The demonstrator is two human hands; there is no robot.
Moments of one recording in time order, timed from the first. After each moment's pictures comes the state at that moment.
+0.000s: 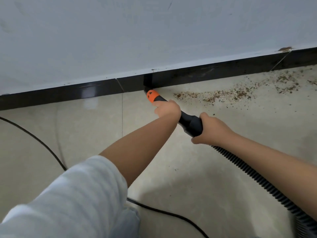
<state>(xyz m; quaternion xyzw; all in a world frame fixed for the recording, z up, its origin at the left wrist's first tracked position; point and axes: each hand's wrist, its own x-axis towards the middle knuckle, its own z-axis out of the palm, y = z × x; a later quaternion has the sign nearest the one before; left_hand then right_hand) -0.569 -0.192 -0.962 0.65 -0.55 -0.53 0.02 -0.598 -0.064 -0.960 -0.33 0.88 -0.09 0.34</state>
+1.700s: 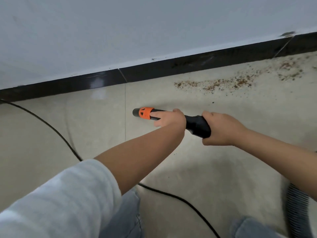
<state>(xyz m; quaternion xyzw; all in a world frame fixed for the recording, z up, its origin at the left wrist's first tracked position) -0.524 -0.137 -0.955 0.78 -0.25 -0.55 0.17 -0.592 -0.019 -0.954 -0.48 0.83 -0.03 0.29</state>
